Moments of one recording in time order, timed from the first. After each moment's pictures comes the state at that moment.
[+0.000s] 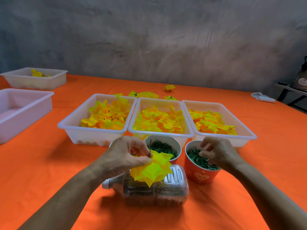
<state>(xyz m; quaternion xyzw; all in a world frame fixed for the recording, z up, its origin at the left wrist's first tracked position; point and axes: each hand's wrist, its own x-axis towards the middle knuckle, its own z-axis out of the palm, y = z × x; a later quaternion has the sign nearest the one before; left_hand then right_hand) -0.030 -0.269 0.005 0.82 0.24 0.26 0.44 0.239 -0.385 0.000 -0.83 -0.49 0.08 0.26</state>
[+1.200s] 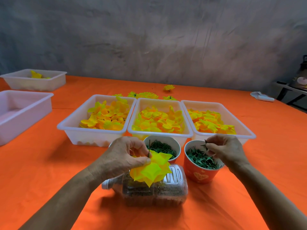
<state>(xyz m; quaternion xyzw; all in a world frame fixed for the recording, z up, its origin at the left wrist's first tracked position) -0.031 -0.266 0.002 0.83 0.24 0.26 0.44 0.242 -0.389 -0.003 -0.79 -0.36 0.10 0.49</state>
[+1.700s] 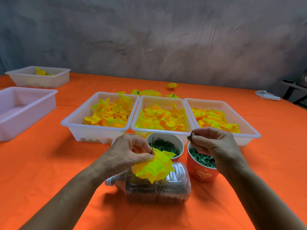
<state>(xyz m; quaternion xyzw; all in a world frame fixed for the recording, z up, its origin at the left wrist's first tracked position) -0.030 -0.266 -0.002 0.80 0.26 0.27 0.47 0.179 -0.385 0.023 -0.63 -0.35 0.27 0.64</state>
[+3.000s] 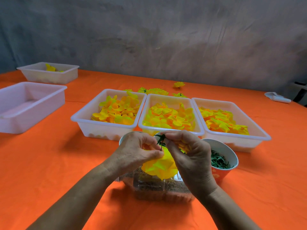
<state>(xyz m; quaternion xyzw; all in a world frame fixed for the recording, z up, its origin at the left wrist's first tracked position) -0.028 -0.272 -0.001 0.80 0.27 0.31 0.43 0.098 -0.361 -0.004 -0.50 -0.56 0.02 0.66</state>
